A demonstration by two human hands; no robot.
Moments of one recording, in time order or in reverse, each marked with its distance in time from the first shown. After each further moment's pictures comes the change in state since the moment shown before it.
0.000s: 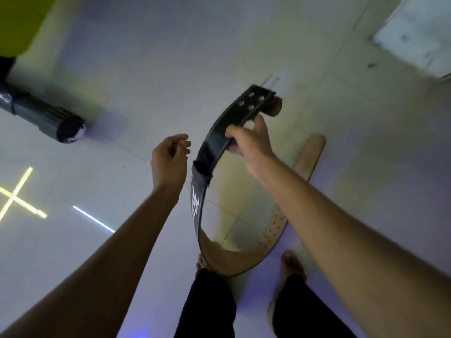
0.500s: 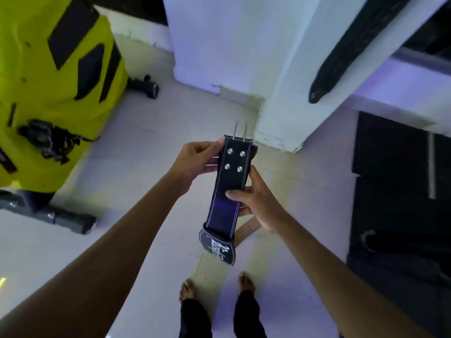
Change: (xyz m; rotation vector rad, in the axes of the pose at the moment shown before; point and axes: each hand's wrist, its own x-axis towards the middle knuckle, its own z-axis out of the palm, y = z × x) left_hand -0.258 0.434 0.025 -0.031 -0.749 0.207; right_hand -0.349 -0.282 -0.162 -0.202 -0.193 -0.249
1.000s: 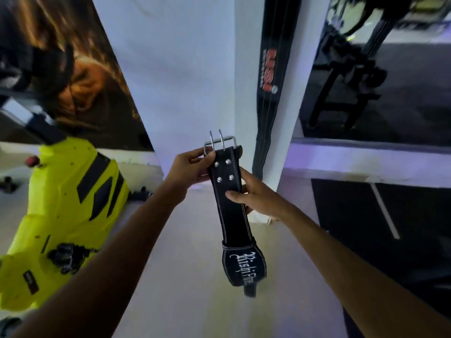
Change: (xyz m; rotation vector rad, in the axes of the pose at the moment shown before) left_hand -0.115 0.299 0.128 0.093 -0.035 0.356; right_hand -0.172 -0.265 -0.113 -0.301 0.037 -0.462
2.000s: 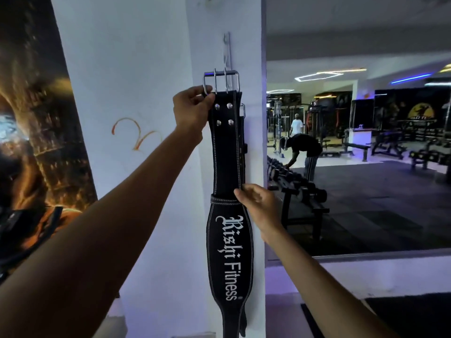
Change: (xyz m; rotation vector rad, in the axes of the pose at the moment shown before) left_hand 0.063 0.435 0.094 -0.177 0.127 0.869; right_hand 0.035 -0.229 -0.151 0.133 0.776 -0.624
